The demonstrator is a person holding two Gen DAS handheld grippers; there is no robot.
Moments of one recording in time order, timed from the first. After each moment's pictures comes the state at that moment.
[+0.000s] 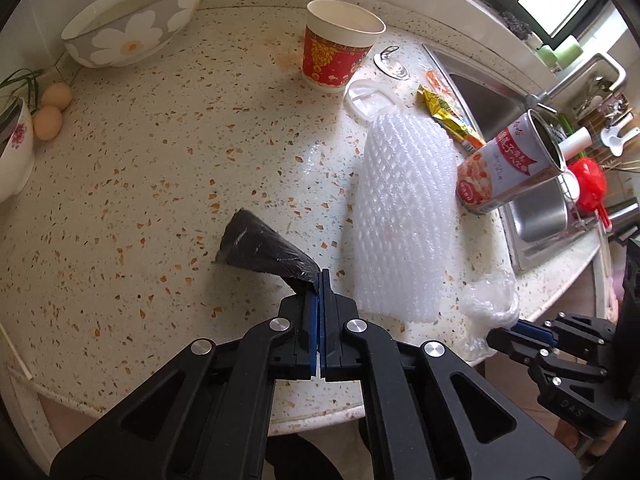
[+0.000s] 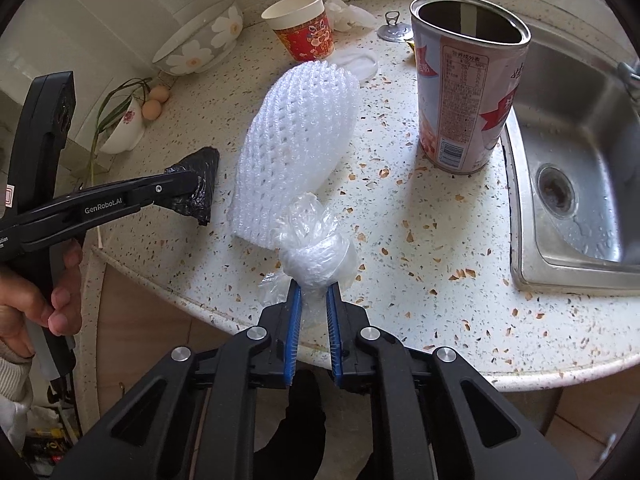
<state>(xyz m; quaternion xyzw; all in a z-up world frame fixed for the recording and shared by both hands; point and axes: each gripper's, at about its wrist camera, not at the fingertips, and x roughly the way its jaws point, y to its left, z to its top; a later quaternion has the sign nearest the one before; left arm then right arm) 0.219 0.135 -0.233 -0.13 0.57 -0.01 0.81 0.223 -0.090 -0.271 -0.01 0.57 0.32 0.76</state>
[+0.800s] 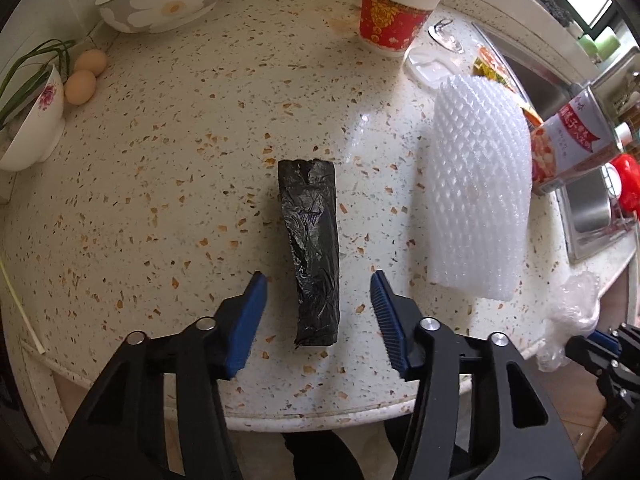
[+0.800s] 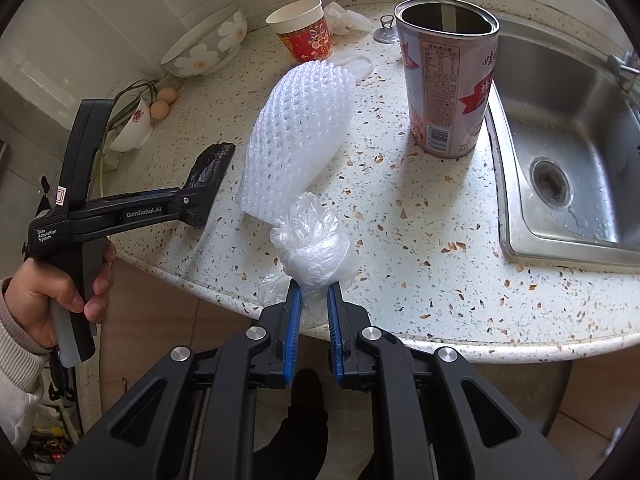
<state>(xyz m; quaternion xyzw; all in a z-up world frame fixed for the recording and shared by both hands) 0.215 0.141 -0.271 -0.10 0.61 0.06 0.78 0.209 -0.104 -0.268 0.00 0.56 0.33 0.76</state>
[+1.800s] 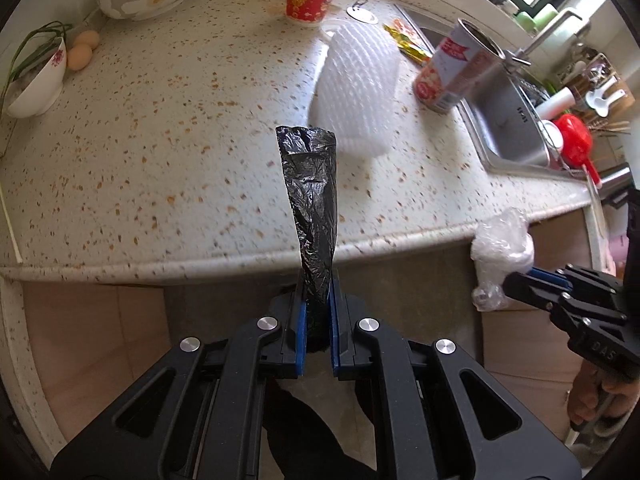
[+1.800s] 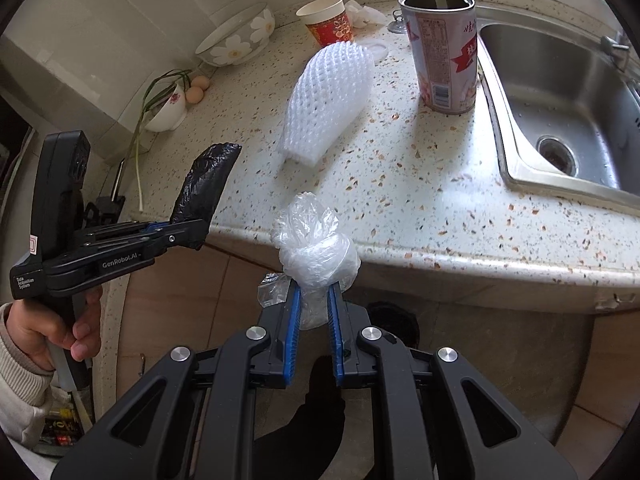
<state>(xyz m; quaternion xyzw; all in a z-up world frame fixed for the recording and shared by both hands) 0.083 0.086 -0.228 -0.12 0.59 -0.02 0.79 0.136 -0.138 -0.265 0.01 0.55 0.37 0.75</state>
